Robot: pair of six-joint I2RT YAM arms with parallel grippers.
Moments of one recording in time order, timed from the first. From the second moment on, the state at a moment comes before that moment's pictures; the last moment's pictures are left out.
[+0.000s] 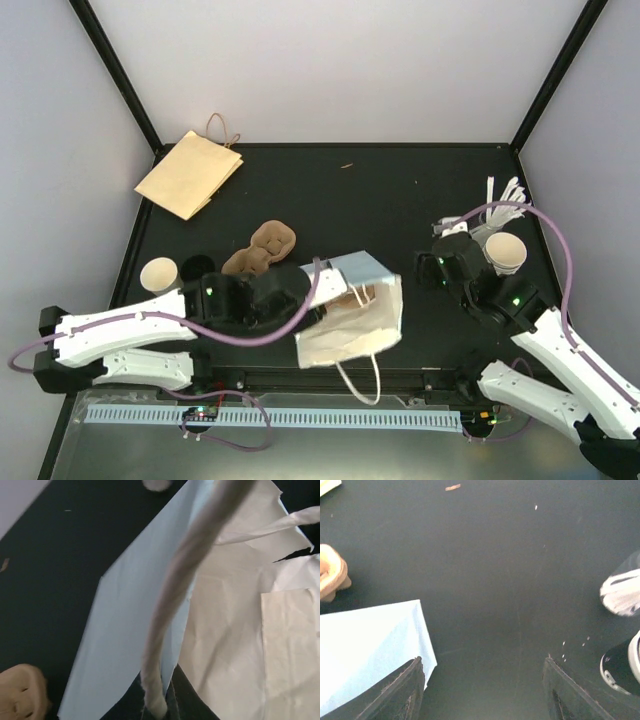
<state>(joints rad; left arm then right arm) -1.37 1.08 1.10 -0.76 -0.30 -0.03 0.75 0.77 0.93 -0.92 0.39 0.48</state>
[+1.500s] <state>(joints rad) -0.56 1.77 1.73 -0.61 0.56 -0.29 0.68 0.83 1.19 -0.91 0.66 0.36</state>
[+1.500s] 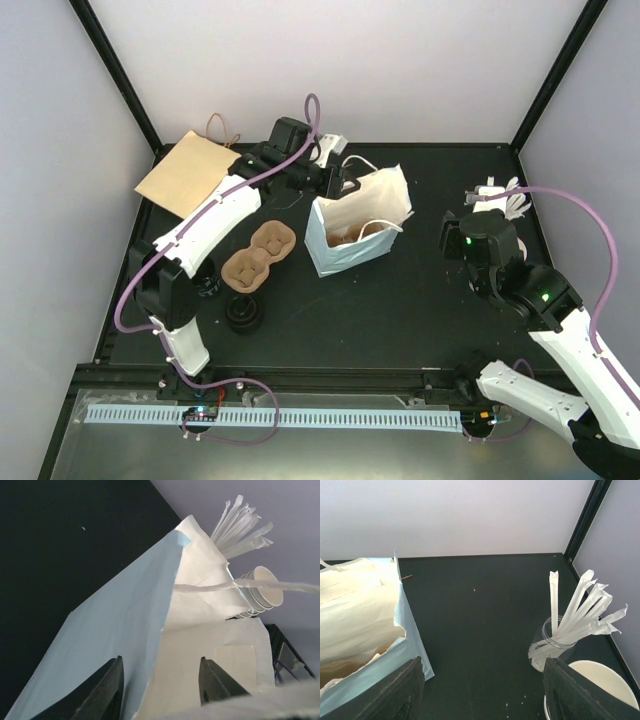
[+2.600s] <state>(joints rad) -0.03 1.04 1.42 -1.14 -0.03 -0.26 0.68 0.86 1.20 -0.95 0.53 0.44</state>
